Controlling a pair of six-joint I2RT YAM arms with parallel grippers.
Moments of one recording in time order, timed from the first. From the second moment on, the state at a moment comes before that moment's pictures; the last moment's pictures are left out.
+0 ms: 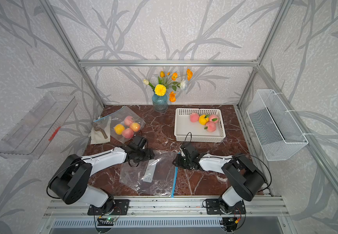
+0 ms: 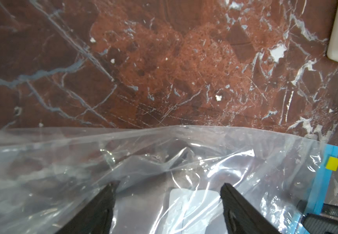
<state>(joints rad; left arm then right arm) -0.52 1.50 0.74 -0.36 0.05 -0.69 0.70 1.56 0.61 0.03 -0.34 0.92</state>
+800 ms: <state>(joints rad) -0.50 1.38 0.86 -0.55 -0.05 -0.55 0.69 1.53 0.63 0.12 -0.41 1.00</state>
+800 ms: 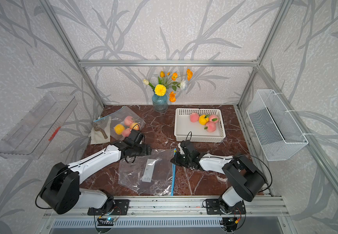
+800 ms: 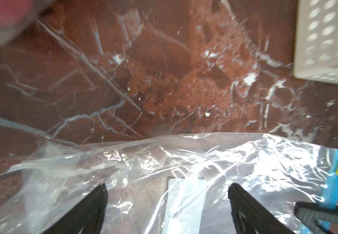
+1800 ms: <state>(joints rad) -0.85 1.24 0.88 -0.34 -0.03 -0.43 0.64 1.44 0.84 0.11 -0.31 1.19</state>
